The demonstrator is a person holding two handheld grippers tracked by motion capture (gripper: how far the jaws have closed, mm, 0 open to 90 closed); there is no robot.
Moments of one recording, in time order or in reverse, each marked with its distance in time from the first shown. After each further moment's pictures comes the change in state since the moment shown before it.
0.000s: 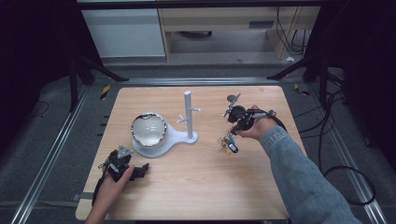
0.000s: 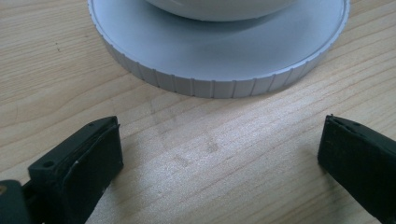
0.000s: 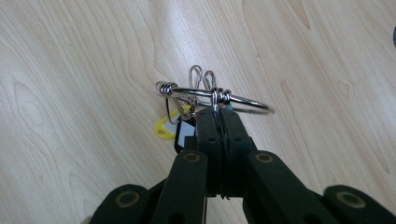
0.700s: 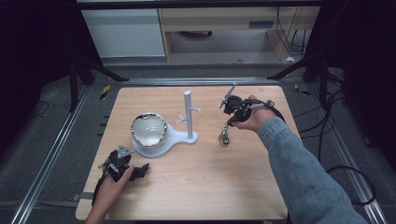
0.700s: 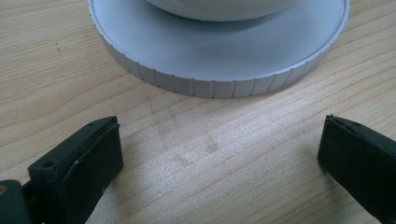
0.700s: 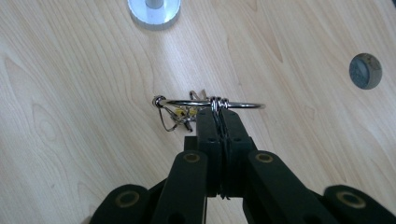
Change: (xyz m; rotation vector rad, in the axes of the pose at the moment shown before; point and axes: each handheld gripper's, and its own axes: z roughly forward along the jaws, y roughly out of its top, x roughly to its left) left arm 0.000 0.000 0.000 -0.002 0.000 -0.002; right arm -0.001 0.026 -0.031 -0.026 -0.036 -0.029
